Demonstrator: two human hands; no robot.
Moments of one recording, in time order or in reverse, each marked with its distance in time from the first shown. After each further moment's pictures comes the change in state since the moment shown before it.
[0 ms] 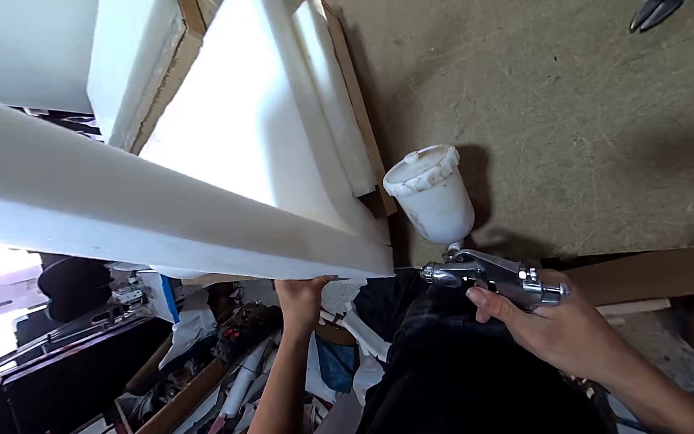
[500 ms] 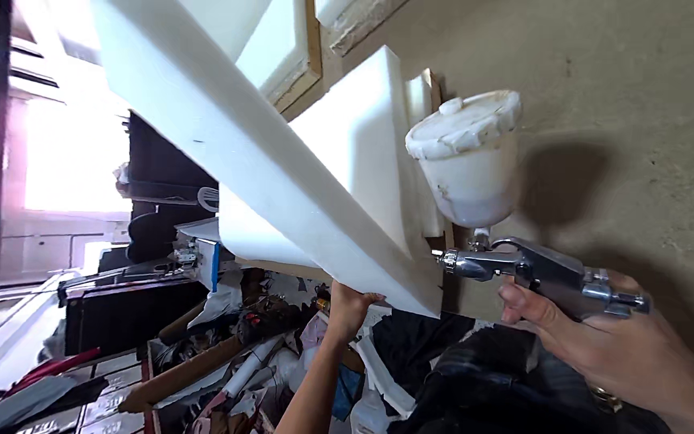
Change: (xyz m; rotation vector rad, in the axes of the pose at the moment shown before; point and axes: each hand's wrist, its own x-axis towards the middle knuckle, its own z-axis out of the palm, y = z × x) left_hand 0.007 0.021 0.003 0.059 0.022 -0.135; right_hand 0.085 -0.090 -0.002 0.049 -0.128 -0.261
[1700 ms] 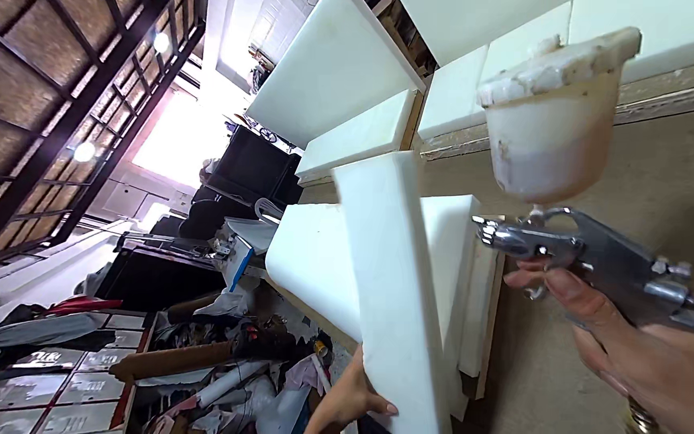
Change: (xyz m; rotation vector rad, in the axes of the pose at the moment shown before) left_hand -0.006 0.067 -0.020 0.031 -0.229 -0.141; right_hand 0.189 -0.123 -0.028 0.000 -0.068 -0.163
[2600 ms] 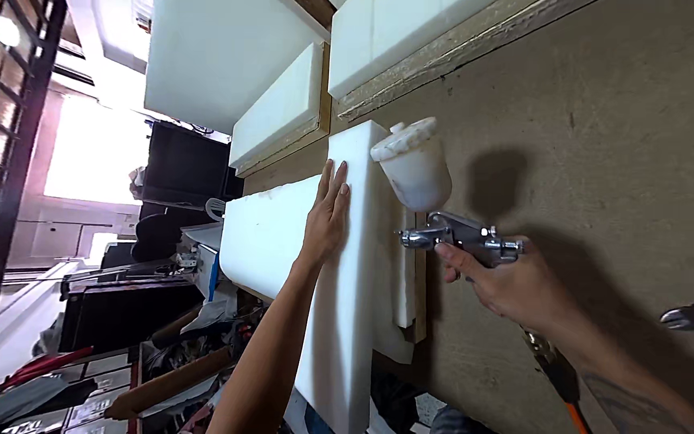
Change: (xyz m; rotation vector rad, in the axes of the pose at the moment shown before) left_hand 0.221 0.184 0.032 0.817 0.235 0.518; right_hand -0.021 0.088 -0.028 -0.004 0.022 0.323
